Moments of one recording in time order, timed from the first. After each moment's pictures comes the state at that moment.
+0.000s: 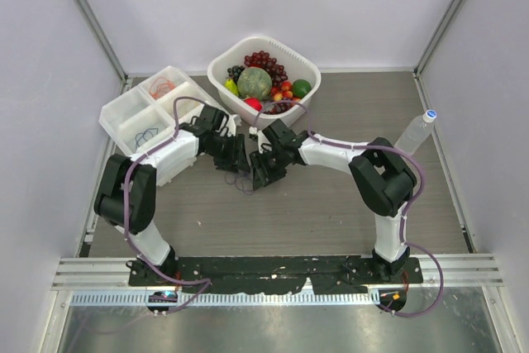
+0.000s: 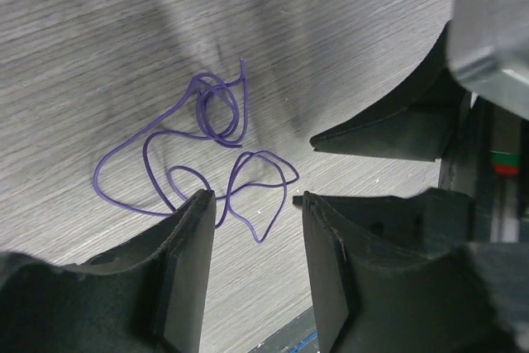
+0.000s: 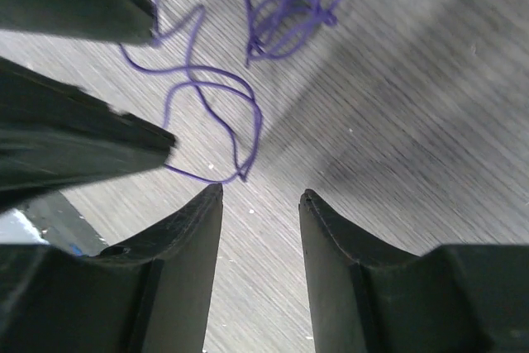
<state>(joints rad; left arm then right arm) -0.39 1.69 1.12 -0.52 0.44 -0.35 0.74 1.94 1.30 -0.39 -0.42 0.30</state>
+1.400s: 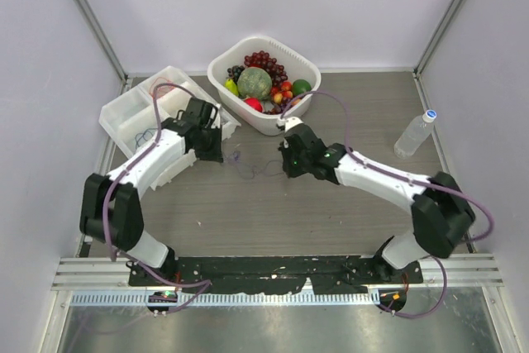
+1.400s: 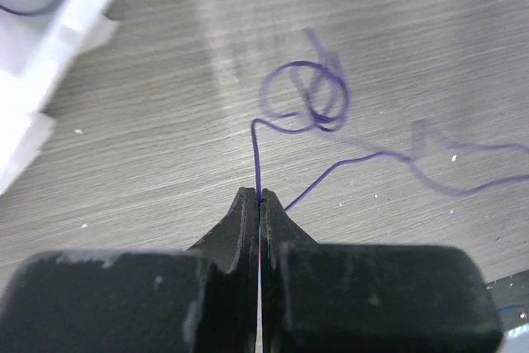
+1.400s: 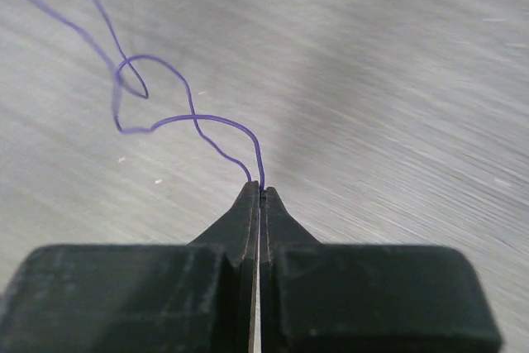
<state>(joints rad) -0.35 1.58 1.16 -0.68 0.14 -0.30 0.77 1.55 1.04 -0.33 0.04 0.31</state>
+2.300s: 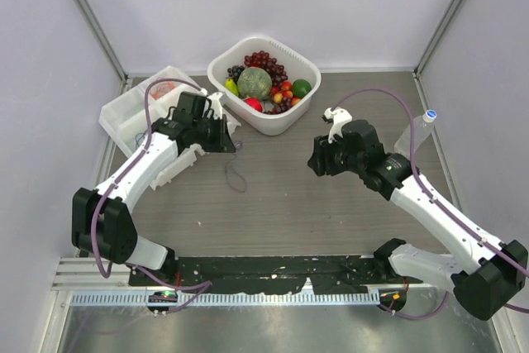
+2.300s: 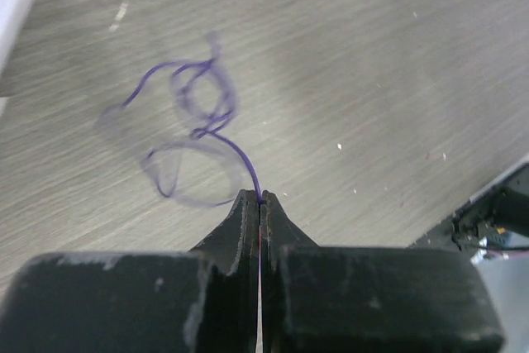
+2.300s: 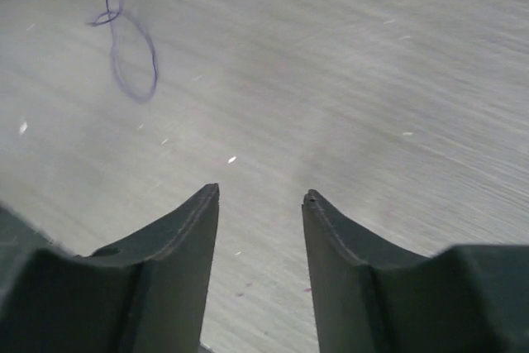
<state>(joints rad) -0.35 1.45 1.19 -0.58 0.34 -0.29 0.56 1.04 0.94 -0.51 -0.01 0.23</state>
